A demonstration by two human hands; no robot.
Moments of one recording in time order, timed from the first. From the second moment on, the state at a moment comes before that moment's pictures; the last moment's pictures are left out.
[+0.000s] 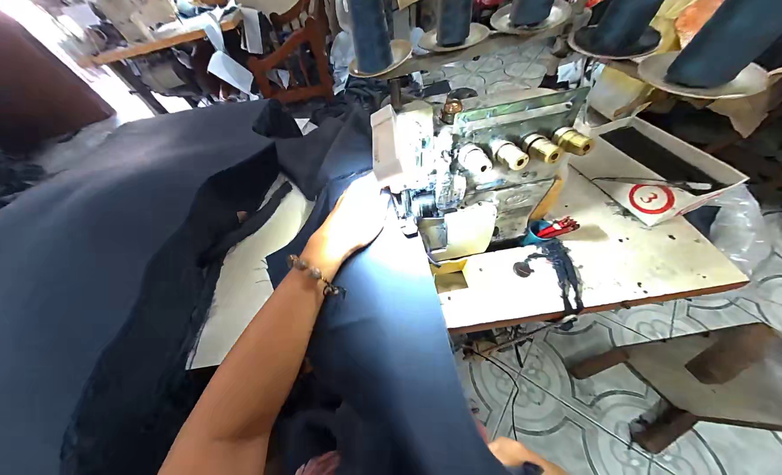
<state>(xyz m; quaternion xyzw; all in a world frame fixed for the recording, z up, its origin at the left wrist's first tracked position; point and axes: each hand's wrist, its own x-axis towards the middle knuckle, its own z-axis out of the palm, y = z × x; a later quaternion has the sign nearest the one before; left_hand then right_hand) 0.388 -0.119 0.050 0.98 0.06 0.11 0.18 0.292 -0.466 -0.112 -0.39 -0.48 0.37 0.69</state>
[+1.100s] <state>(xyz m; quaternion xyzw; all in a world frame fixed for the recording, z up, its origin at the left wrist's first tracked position) 0.223 -0.058 0.072 0.91 0.33 0.19 0.20 0.344 -0.342 -0.044 -0.34 -0.14 0.40 0.84</state>
